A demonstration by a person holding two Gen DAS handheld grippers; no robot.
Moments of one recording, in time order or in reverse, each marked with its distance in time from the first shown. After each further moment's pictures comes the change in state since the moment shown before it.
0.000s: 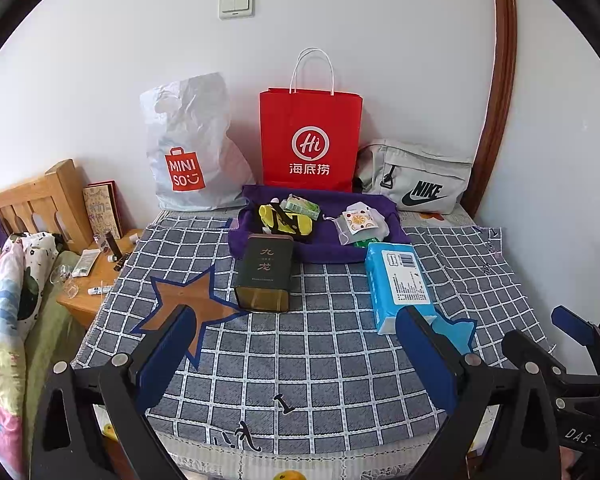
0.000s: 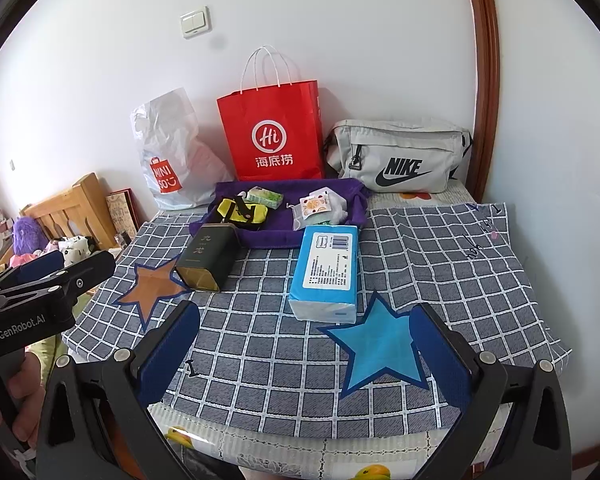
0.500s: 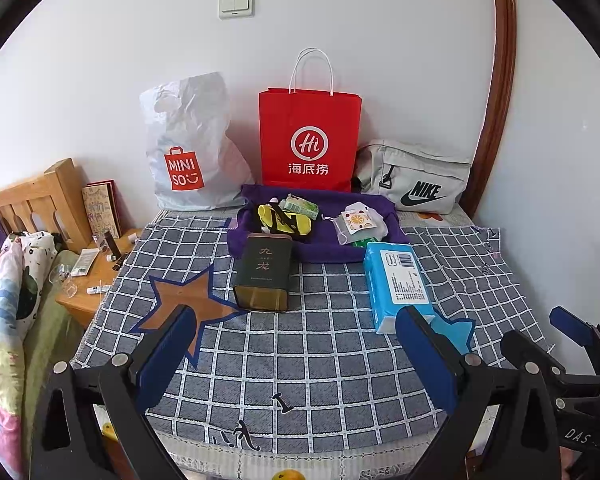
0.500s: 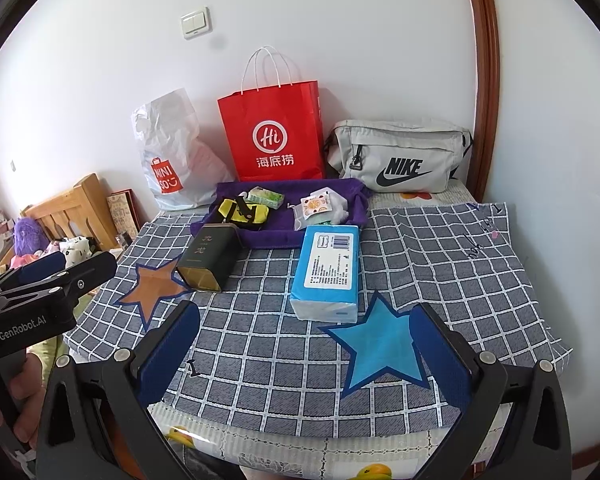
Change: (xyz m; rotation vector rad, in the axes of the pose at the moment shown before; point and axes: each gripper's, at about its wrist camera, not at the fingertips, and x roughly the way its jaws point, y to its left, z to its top) left arm 0.000 -0.001 -0.001 -0.004 -0.001 0.000; right arm -0.002 0.001 0.000 0.003 0.000 0.005
